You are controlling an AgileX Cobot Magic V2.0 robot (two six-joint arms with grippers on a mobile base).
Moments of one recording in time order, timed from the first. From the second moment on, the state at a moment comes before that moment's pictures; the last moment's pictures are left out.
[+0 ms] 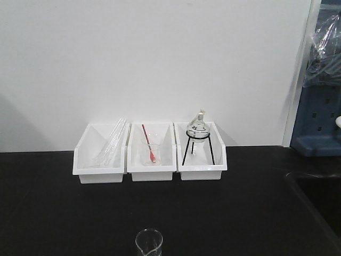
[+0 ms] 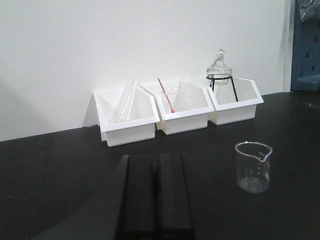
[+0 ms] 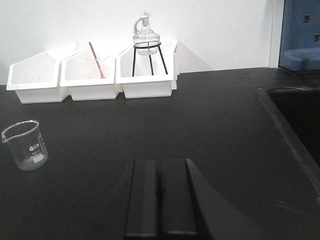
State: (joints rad) left arm -0.26 -0.01 0.03 -0.03 0.01 0.09; right arm 0.19 0.02 0.03 -0.04 0.15 0.10
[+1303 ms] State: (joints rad) left arm -0.26 -0.01 0.03 -0.03 0.01 0.09; right arm 0.19 0.98 -0.40 -0.05 -0.46 -0.07
